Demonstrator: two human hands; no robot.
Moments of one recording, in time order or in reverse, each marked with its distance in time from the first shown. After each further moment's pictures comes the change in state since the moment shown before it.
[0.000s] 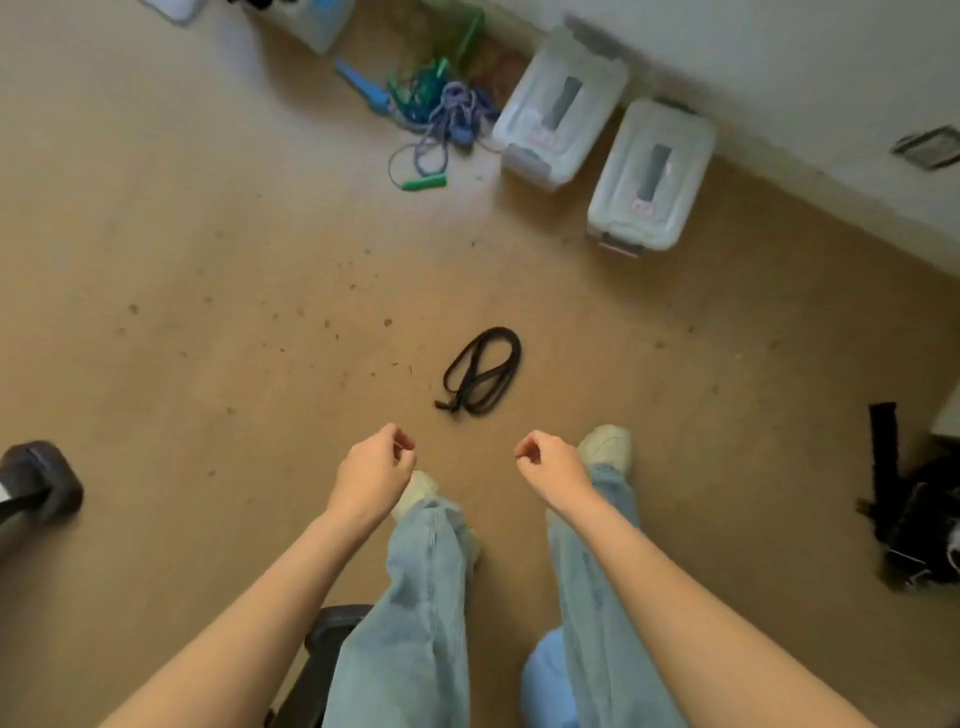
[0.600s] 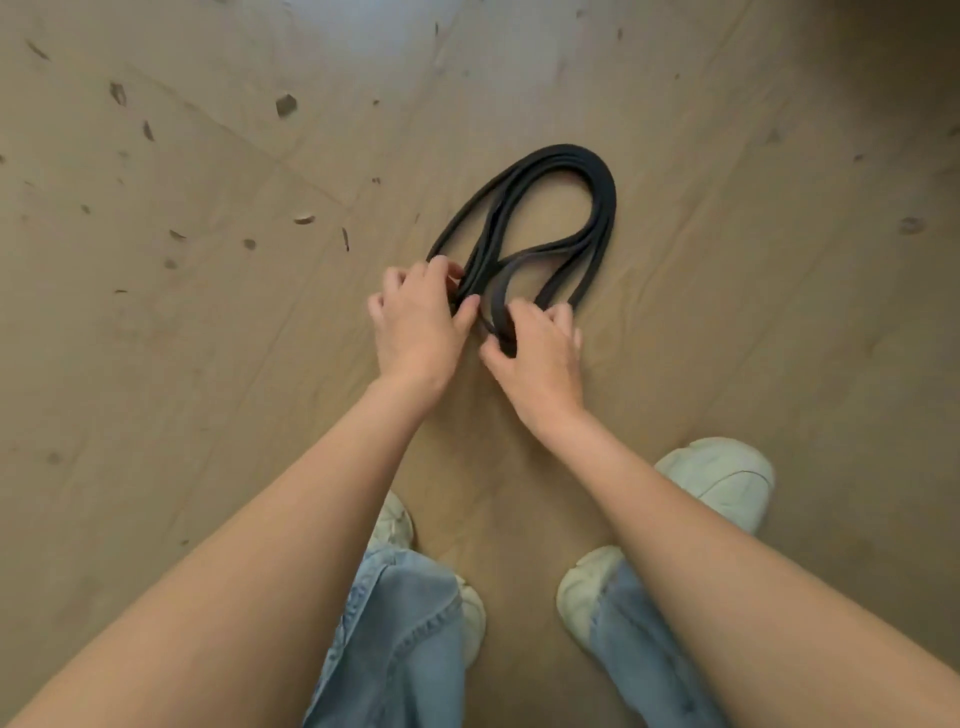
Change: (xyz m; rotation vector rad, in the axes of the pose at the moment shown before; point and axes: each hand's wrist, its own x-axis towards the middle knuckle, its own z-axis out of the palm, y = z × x) left_hand 0.320 -0.104 0.264 0.016 0.314 0.234; right_hand 0.337 0.116 0.191 -0.276 0.454 -0.276
